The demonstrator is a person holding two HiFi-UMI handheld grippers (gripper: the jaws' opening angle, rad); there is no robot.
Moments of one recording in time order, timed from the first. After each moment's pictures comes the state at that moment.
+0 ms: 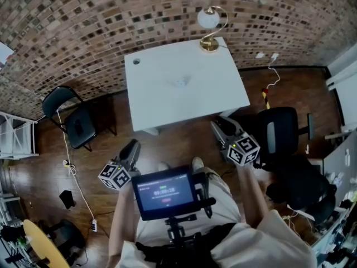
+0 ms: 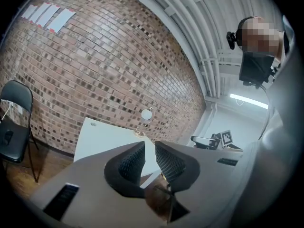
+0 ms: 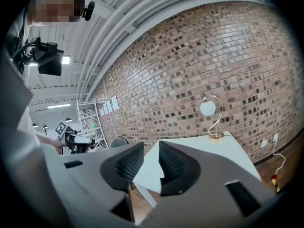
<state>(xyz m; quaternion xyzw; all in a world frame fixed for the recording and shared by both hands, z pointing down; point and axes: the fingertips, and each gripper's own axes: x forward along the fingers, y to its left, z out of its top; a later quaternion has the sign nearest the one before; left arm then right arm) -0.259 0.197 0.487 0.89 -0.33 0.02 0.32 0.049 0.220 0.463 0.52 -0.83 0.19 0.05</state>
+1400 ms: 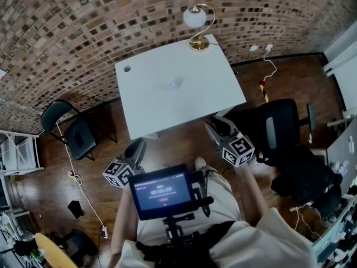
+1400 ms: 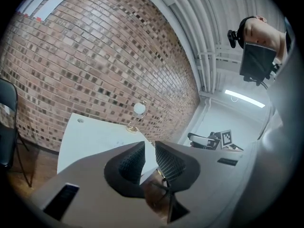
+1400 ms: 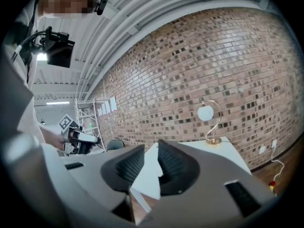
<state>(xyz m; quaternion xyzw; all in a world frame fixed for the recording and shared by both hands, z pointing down) -0.192 0.165 0.488 0.90 -0.29 0.05 0.32 0.063 0.206 0.467 0.54 -0.83 0.16 0.04</state>
